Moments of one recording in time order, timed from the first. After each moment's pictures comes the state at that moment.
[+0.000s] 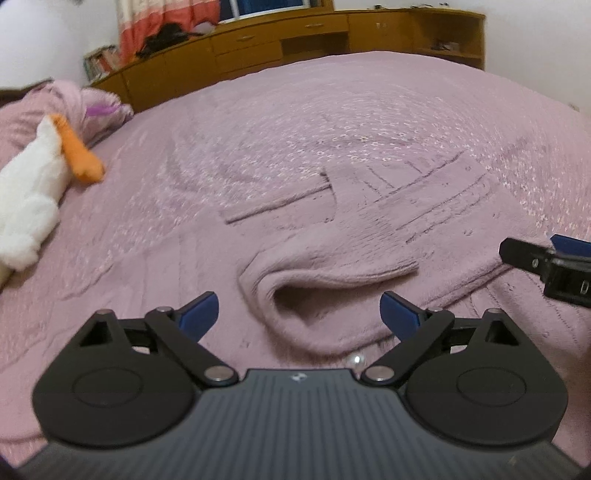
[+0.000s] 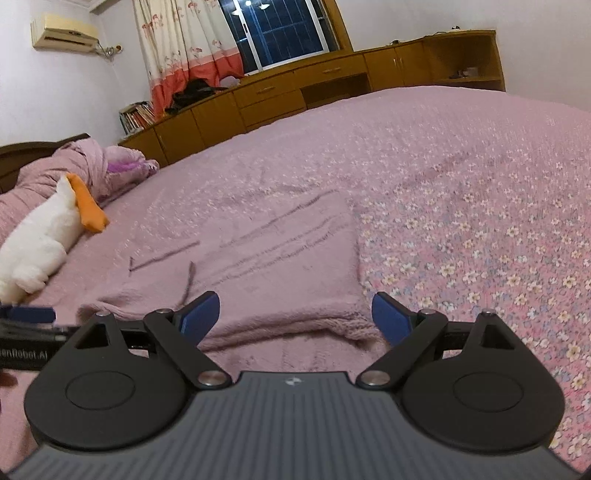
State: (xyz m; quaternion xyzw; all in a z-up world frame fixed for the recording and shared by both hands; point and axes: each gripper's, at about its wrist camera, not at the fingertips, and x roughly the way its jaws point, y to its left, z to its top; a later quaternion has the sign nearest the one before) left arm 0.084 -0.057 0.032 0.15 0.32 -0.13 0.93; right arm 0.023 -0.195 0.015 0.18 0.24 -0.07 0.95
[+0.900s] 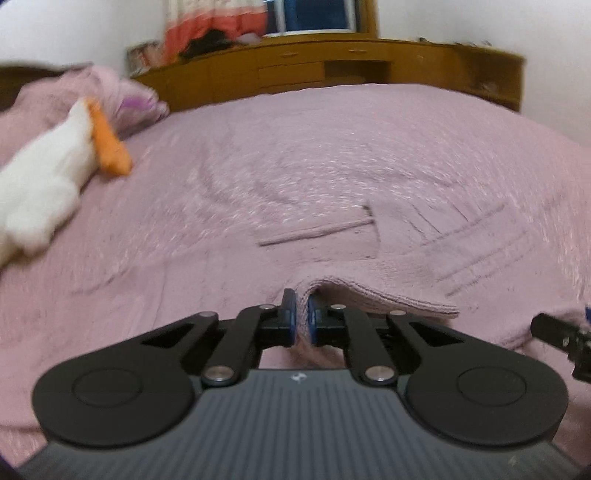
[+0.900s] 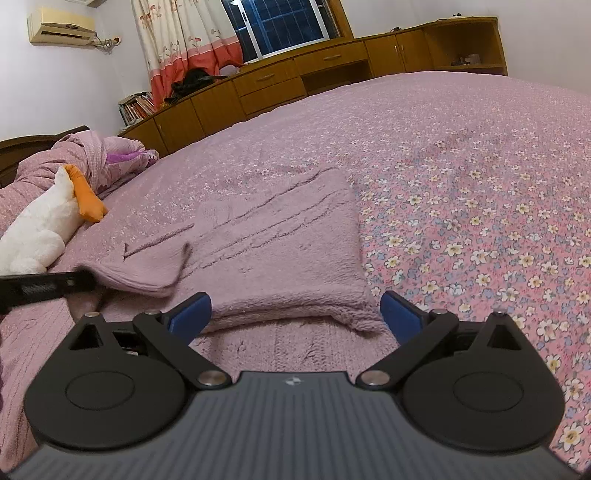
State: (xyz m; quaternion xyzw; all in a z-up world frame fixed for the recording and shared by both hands) left arm 0.107 -0.030 0.037 0.07 0.30 -0.08 0.95; right arm 0.032 -0.190 -0.001 0.19 0.25 -0.06 0.95
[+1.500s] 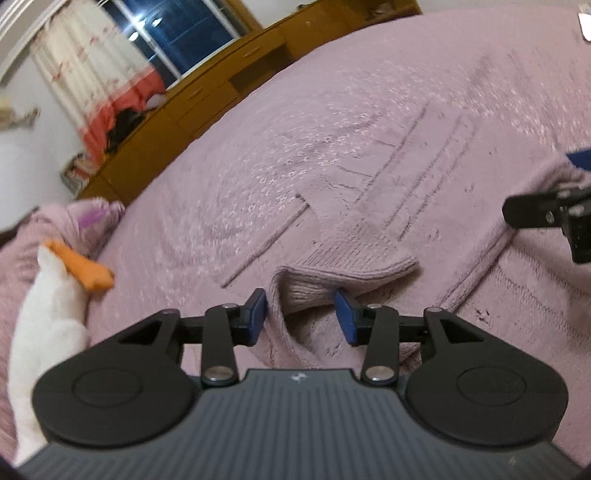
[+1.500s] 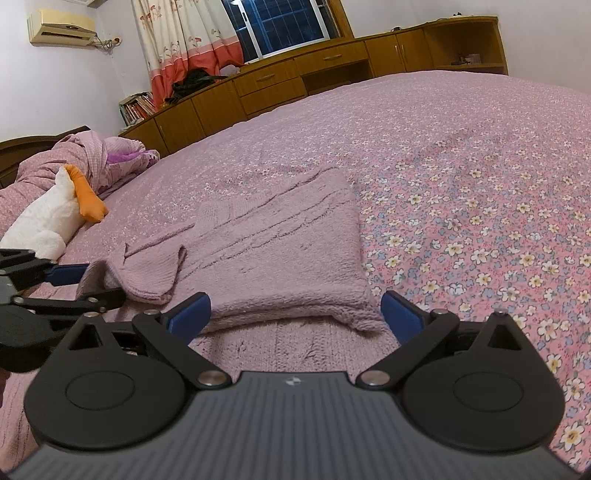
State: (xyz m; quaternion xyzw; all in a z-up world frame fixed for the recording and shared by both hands) left arm 0.094 -0.097 0.011 0.35 0.25 -0.15 0.89; right arm 0.032 -0.196 -0.004 0.19 0.25 -0.06 0.95
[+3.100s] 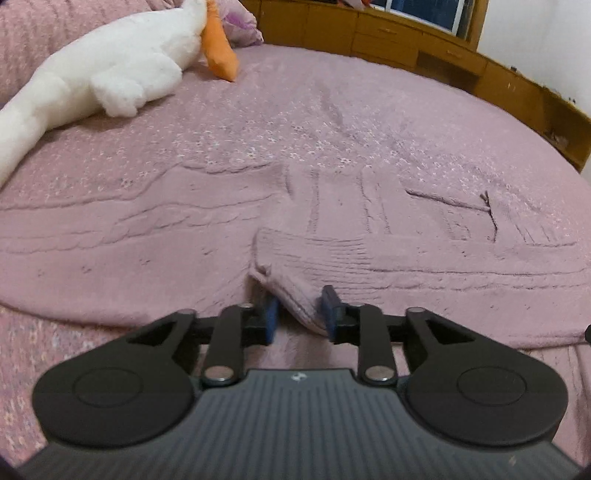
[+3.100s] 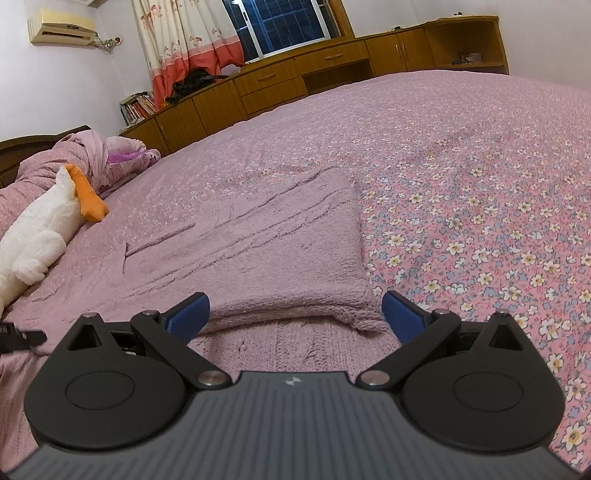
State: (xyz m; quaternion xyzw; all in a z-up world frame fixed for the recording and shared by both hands) left arm 0.093 0.099 0.012 -0.07 0.36 0.01 0.93; right arm 0.034 -0.203 -0.007 0.19 0.25 -0.06 0.95
